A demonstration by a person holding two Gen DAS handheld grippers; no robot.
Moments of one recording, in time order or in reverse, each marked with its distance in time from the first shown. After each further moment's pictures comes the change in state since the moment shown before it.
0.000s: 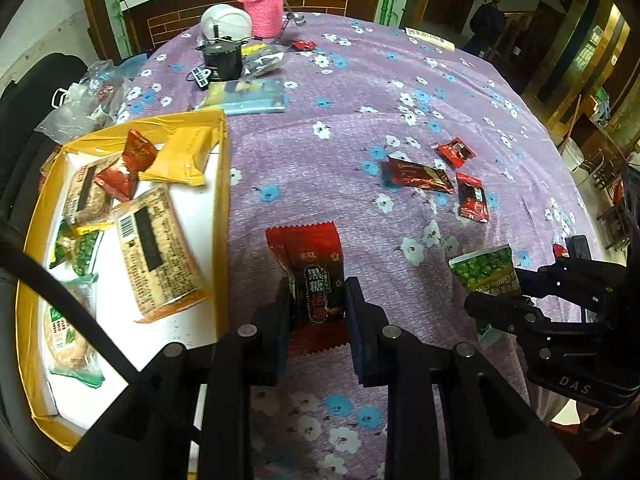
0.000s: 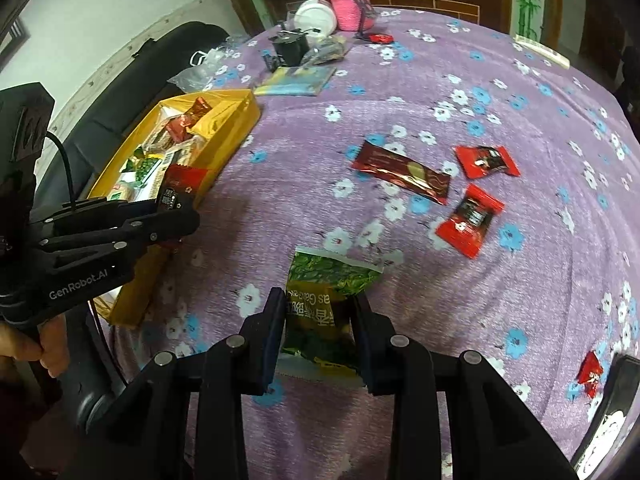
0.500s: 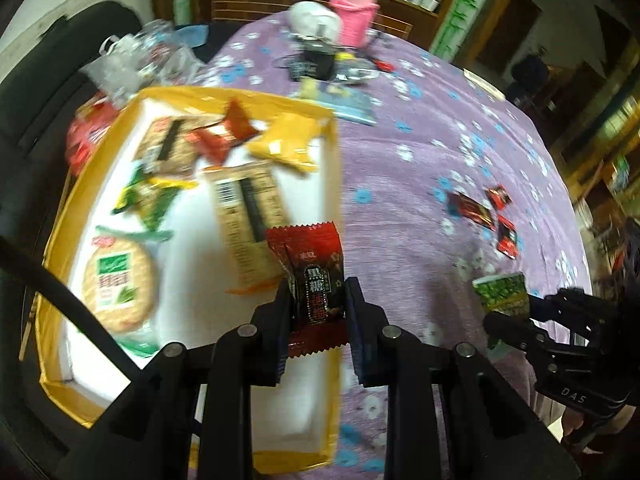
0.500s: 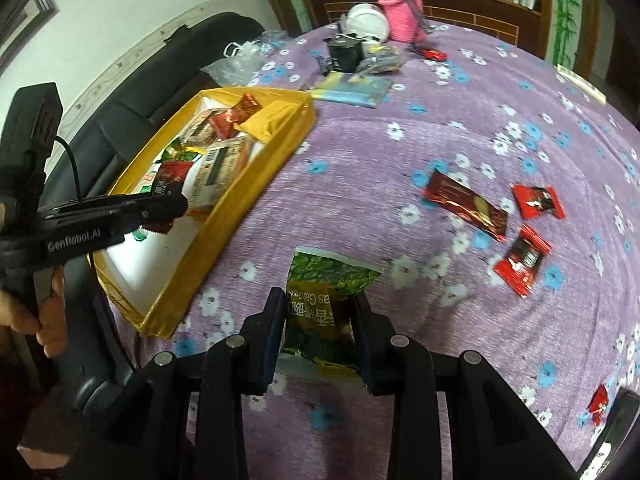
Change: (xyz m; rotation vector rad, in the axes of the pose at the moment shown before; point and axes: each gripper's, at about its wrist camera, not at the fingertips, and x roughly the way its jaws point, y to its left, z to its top) left arm -0.029 0.086 -0.019 -0.237 -0.028 0.011; right arm 0.009 0.046 0.016 -0.098 -0.001 0.050
